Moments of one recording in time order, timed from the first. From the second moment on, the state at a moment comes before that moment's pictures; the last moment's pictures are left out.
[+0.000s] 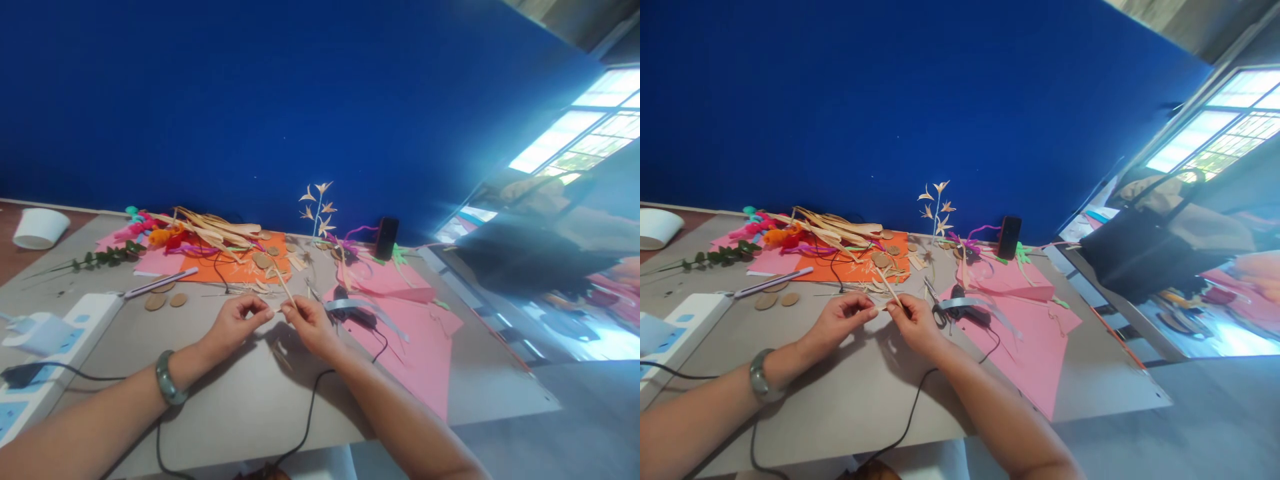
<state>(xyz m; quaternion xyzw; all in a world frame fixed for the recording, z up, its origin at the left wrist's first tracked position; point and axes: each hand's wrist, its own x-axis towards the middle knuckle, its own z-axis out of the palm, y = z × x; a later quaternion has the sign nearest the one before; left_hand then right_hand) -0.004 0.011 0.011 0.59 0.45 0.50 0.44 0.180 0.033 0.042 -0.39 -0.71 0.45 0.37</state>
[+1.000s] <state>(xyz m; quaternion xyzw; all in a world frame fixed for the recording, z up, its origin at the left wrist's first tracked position) -0.005 0.013 0.012 0.51 0.43 0.48 0.57 0.179 0.032 0.043 -0.44 -0.63 0.52 0.37</state>
